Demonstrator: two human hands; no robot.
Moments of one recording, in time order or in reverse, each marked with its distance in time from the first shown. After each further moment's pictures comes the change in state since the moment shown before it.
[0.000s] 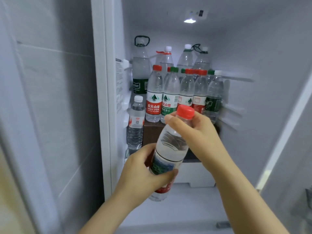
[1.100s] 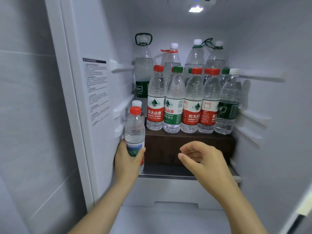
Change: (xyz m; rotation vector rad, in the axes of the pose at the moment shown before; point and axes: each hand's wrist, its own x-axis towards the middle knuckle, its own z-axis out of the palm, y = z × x) left_hand 0.111 -0.108 0.029 0.194 0.636 -0.192; right_hand 0.048 0.117 -0.032 -0.303 -0.090 0.000
